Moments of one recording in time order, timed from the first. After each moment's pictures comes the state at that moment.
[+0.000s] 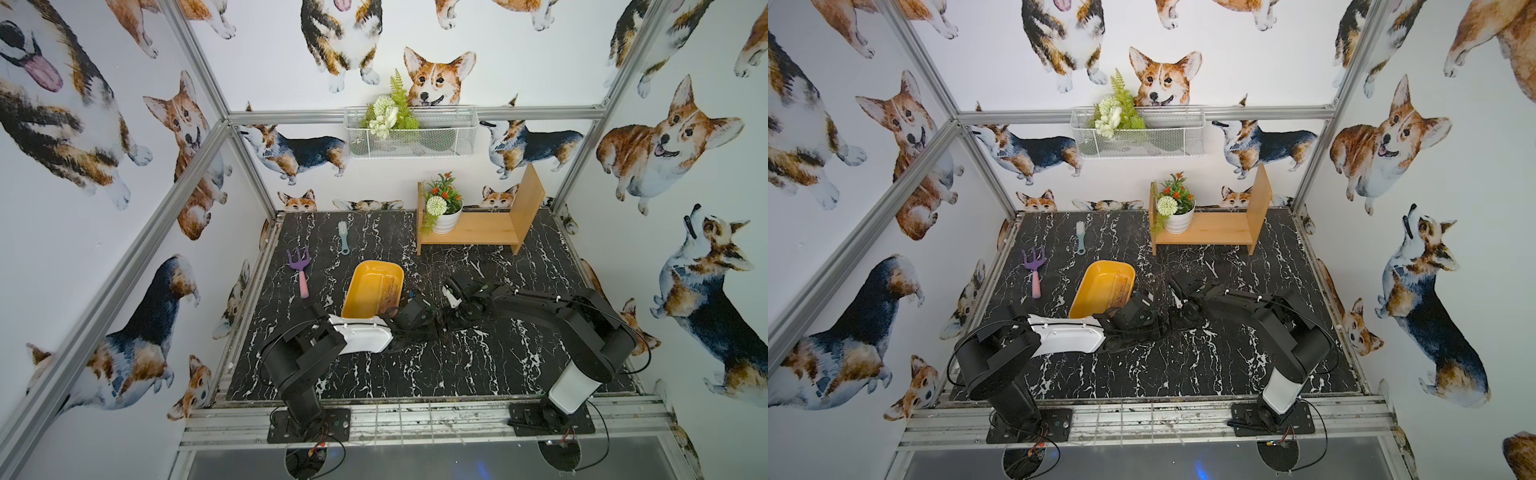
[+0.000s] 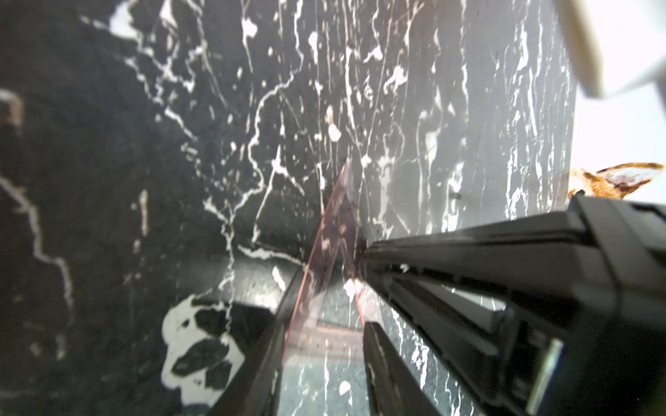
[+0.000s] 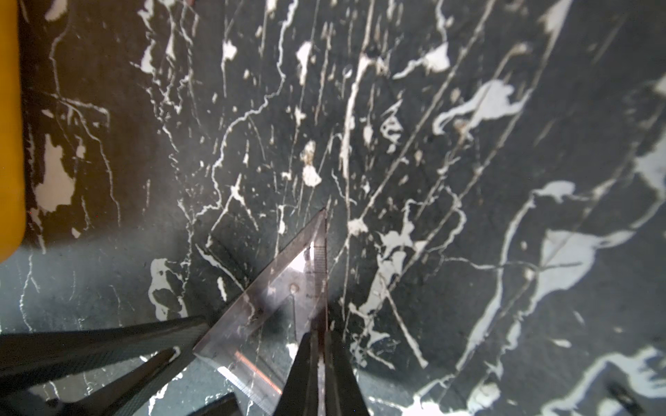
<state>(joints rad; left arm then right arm) -0.90 1.73 0.77 0.10 0.10 -1.02 0.63 1.70 0.91 -0.51 -0.12 0.48</state>
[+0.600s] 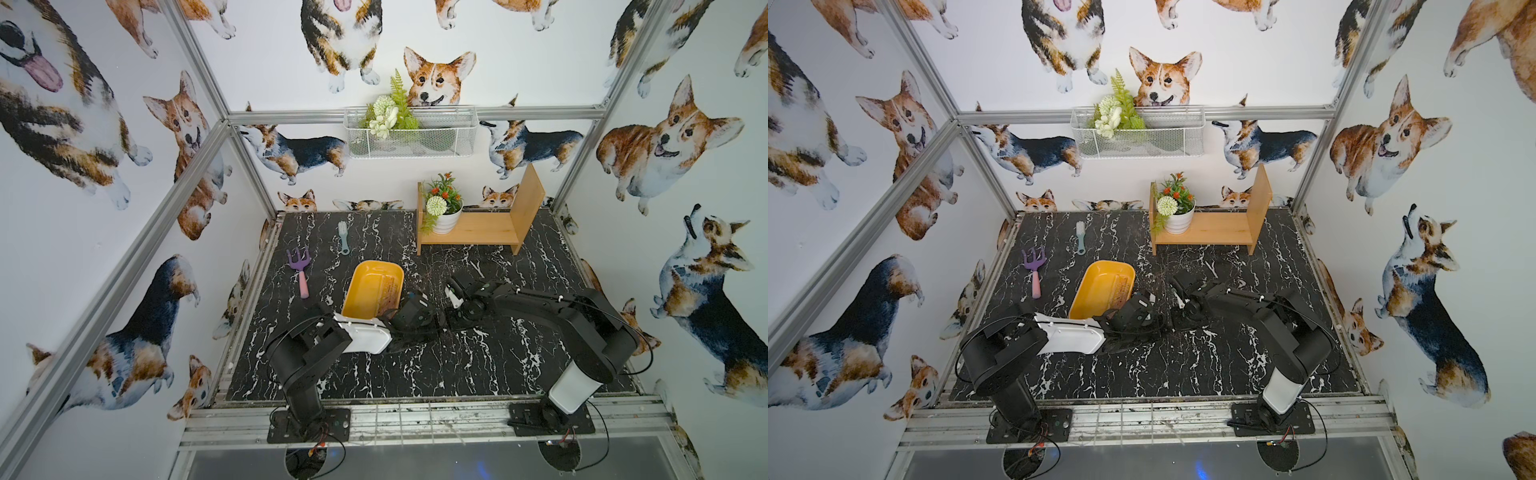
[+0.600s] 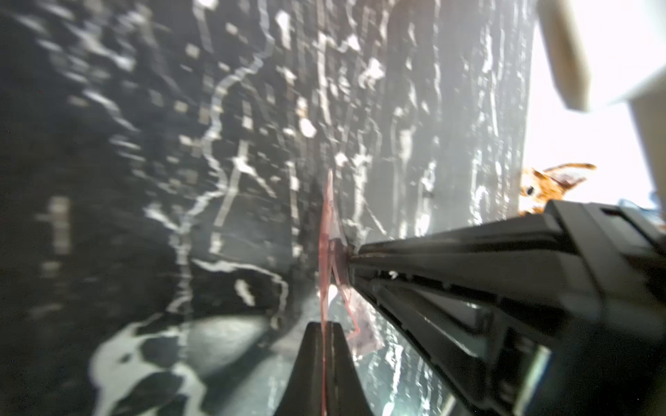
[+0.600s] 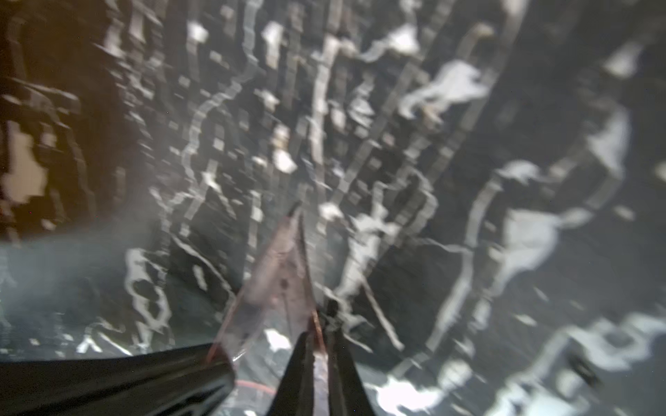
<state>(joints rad) -0.88 1.75 0.74 0.24 0.20 -1.07 0.60 1.65 0.93 -0.65 -0.06 0.47</state>
